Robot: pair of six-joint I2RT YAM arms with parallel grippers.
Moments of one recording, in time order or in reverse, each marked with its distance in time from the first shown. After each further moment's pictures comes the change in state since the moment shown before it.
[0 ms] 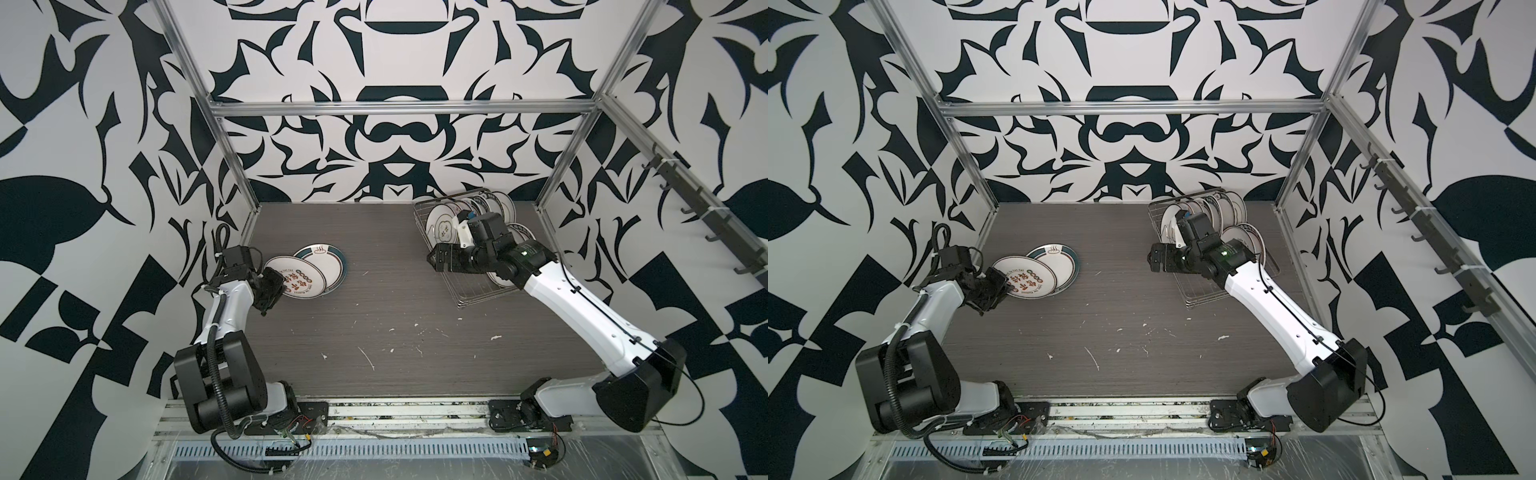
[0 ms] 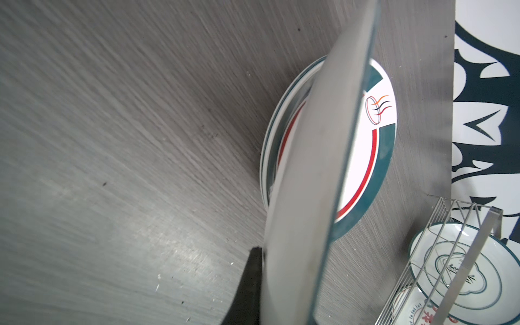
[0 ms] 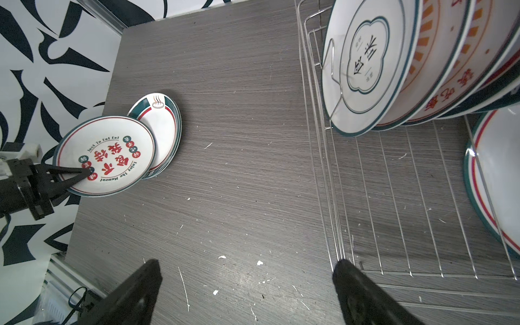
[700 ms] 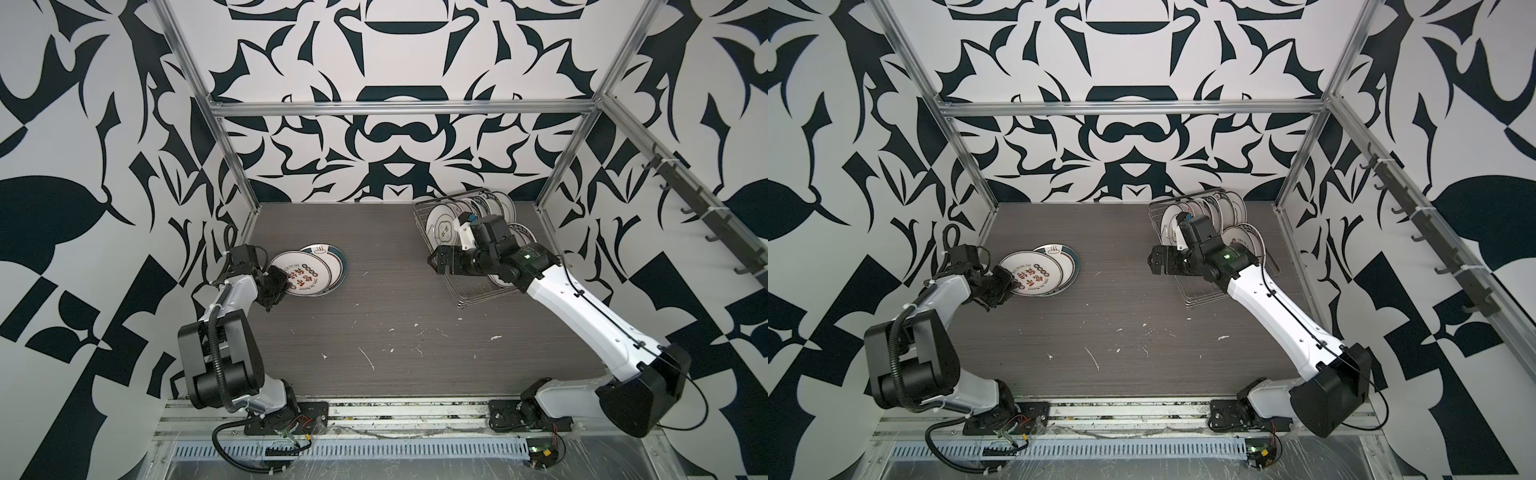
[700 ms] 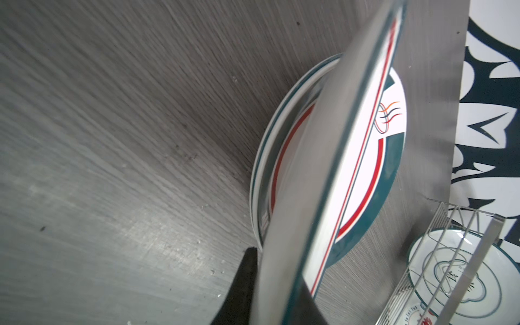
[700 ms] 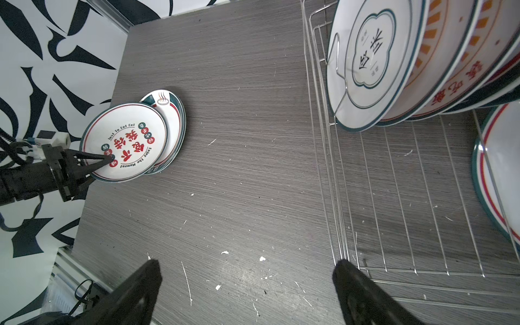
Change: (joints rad) left arm -0.020 0.120 0.000 0.093 0.019 -0.023; right arm -0.001 -0.026 -0.029 0.008 -0.021 -0.001
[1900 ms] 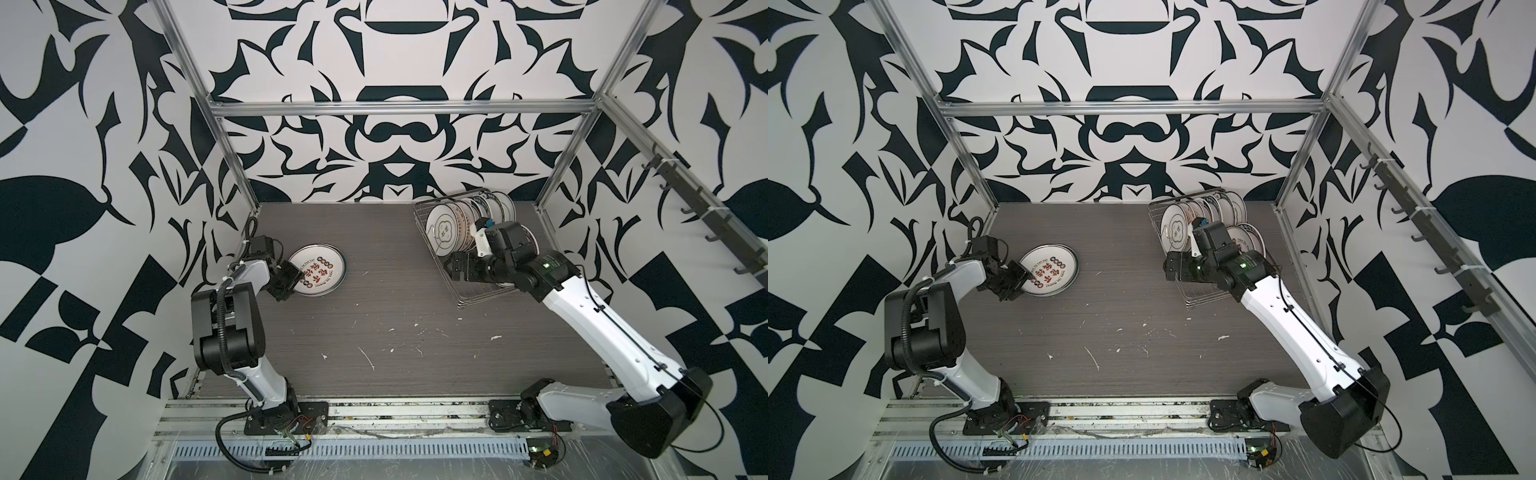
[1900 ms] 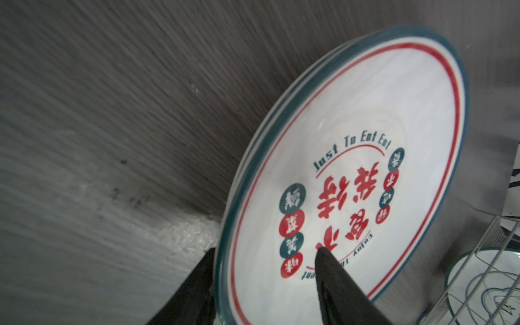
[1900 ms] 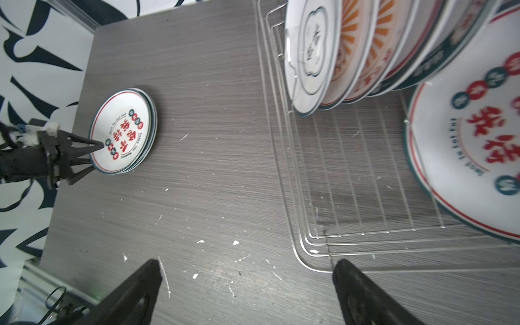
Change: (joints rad) left arm -0.096 0.180 0.130 -0.013 -0.085 -0.006; right arm -0.068 -0.118 -0.046 -0.114 0.082 -0.029
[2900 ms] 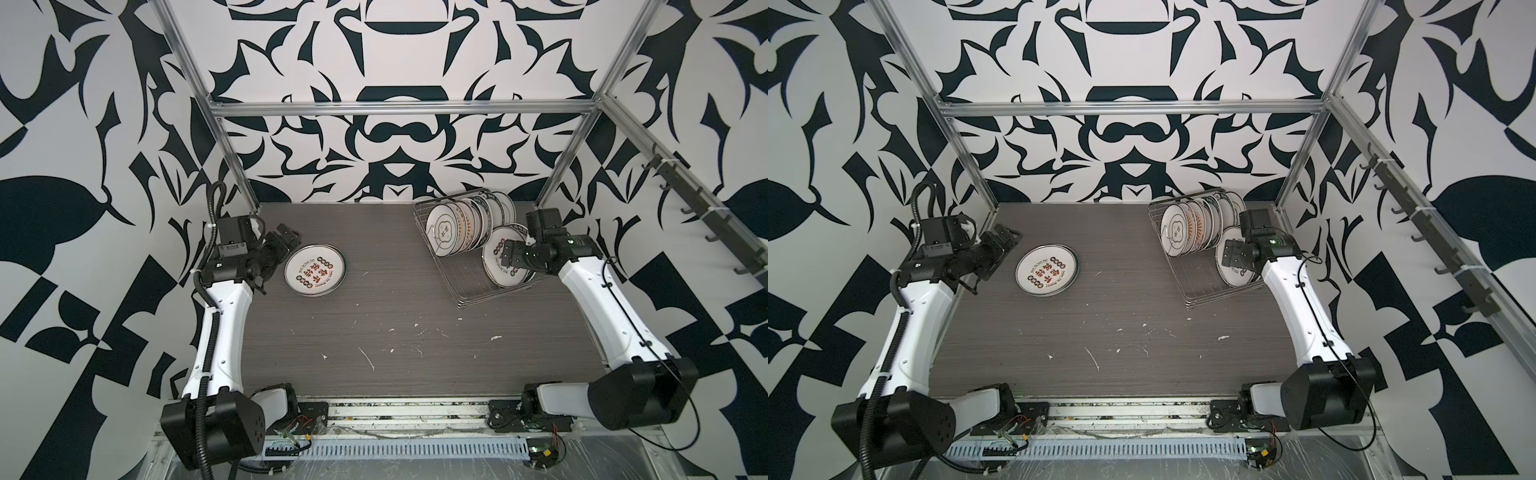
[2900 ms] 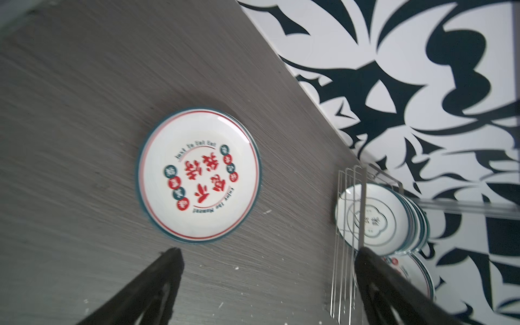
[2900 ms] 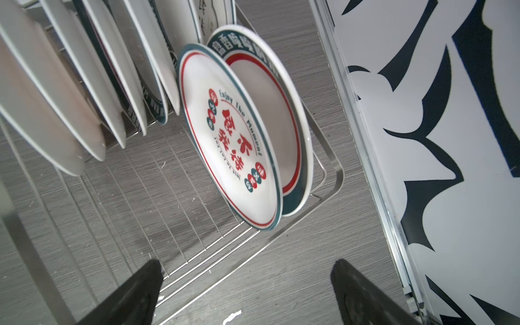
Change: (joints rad) left arm -0.086 -0.486 0.136 -0.136 0.078 0.044; right arm -0.392 0.128 0.056 -0.092 0.295 -0.185
